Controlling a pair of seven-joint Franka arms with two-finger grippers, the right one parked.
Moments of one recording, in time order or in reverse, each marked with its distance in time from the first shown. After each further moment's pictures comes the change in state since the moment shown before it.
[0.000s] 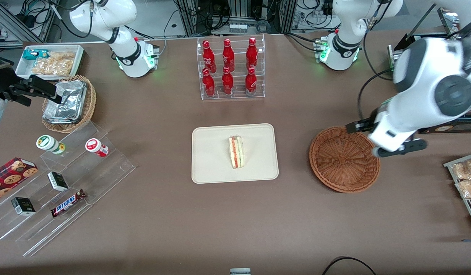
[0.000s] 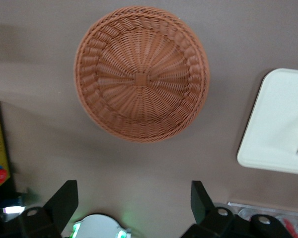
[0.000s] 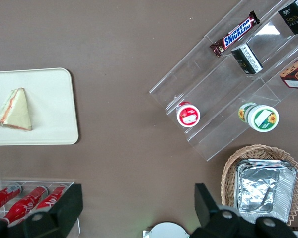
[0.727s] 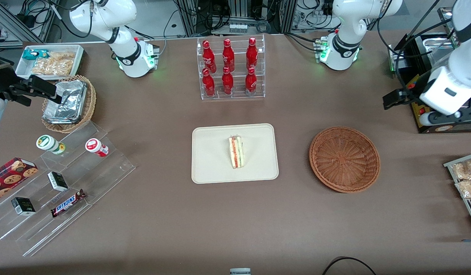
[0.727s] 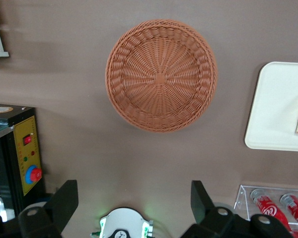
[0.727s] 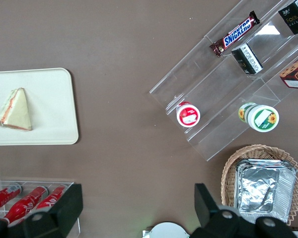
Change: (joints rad) arm 0.083 -0.136 0.008 0.037 0.002 -0.102 0.143
